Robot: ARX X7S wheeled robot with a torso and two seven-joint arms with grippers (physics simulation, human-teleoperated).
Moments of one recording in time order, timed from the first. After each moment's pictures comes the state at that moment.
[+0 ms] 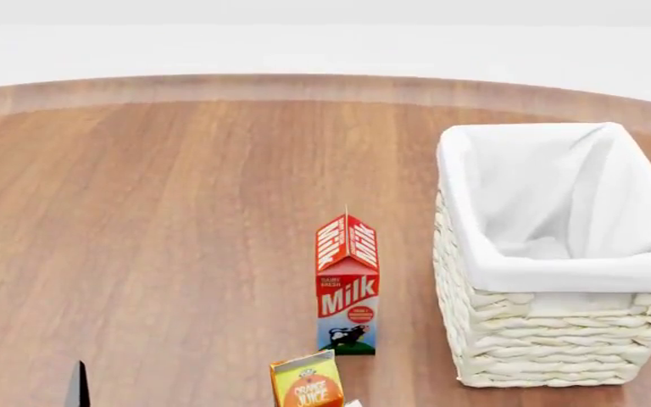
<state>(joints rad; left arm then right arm) 0.25 -0.21 0.20 0.73 0.01 -0.14 -0.24 -0.70 0.05 0.16 -0.10 0.14 -0.55 -0.21</state>
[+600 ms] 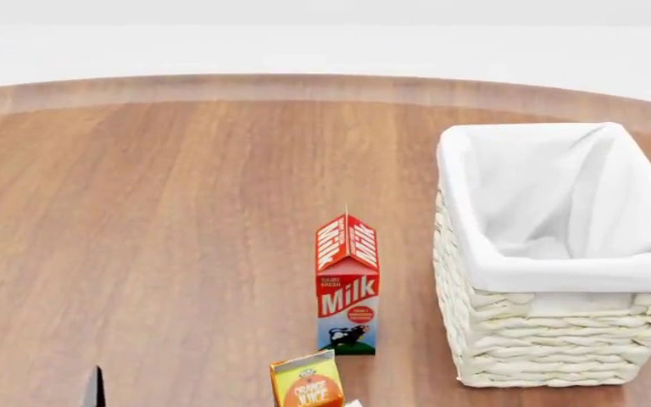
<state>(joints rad) 0.23 -0.22 0.23 0.69 0.00 -0.14 -0.26 -0.57 0.06 0.03 0.14 0.12 -0.63 -0.19</state>
